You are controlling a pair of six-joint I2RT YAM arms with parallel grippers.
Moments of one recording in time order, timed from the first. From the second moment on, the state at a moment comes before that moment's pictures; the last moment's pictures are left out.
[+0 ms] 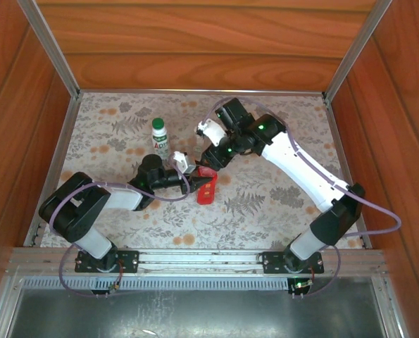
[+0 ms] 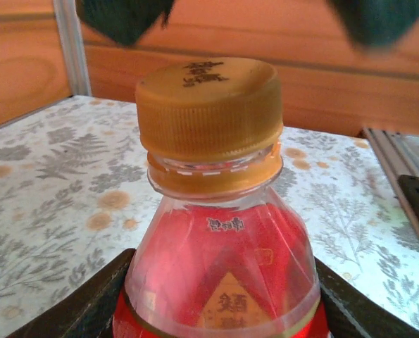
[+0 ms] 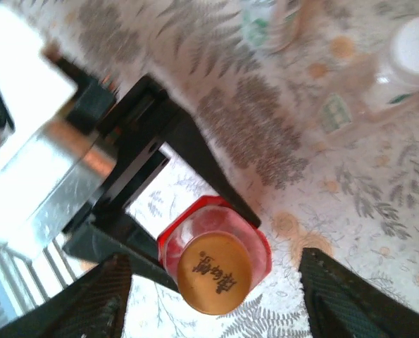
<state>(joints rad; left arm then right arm) -0.66 1.59 0.49 0.98 0.67 0.03 0.76 1.57 1.64 -1.07 -0.23 -0.14</state>
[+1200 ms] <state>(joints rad) -0.68 1.59 0.49 0.99 0.50 0.06 0.90 1.71 1.75 -1.15 0.14 0.48</state>
